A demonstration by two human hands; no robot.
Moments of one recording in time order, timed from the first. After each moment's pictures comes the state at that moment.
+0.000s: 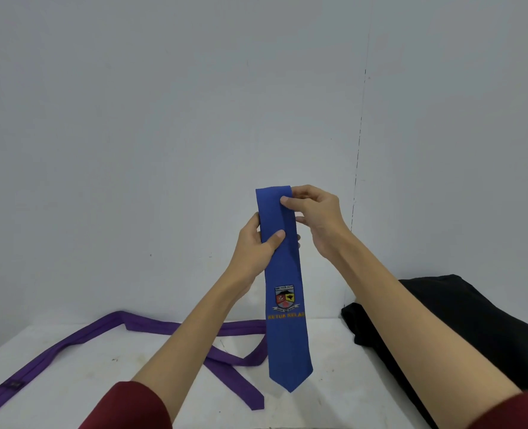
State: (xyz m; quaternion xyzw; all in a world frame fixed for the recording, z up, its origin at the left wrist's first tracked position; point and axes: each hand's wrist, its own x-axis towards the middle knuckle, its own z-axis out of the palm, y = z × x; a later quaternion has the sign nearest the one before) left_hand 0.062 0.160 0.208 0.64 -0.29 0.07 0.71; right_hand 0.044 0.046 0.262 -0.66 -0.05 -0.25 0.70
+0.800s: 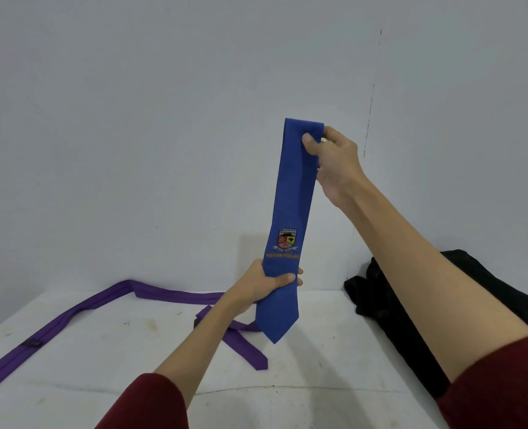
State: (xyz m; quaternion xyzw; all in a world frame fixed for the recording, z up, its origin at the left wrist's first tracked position) left_hand 0.072 0.171 0.116 0.71 -0.25 -0.14 0.64; right_hand 0.040 0.042 0.288 -0.62 -0.10 -0.27 0.73
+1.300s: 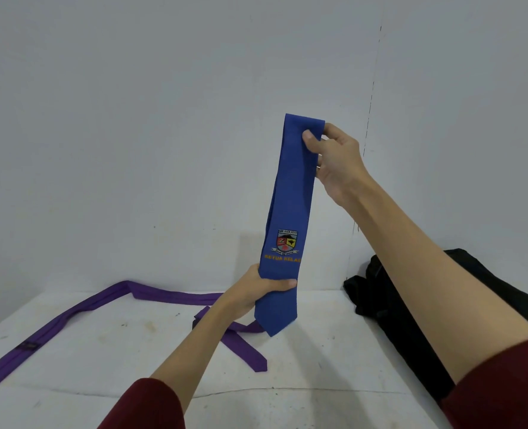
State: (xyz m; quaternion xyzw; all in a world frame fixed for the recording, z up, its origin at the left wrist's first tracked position) left_hand 0.073 0.173 0.110 0.68 -0.21 -0.18 0.68; right_hand 0.044 0.036 0.287 -0.62 -0.12 -0.26 0.73
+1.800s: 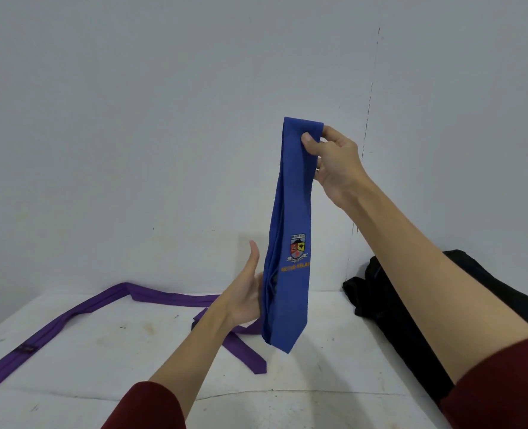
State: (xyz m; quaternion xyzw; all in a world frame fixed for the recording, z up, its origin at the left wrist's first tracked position) left_hand 0.073 0.179 0.111 0.46 -0.16 -0.37 0.79; right_hand 0.046 0.035 0.287 -0.62 -0.12 -0.25 0.74
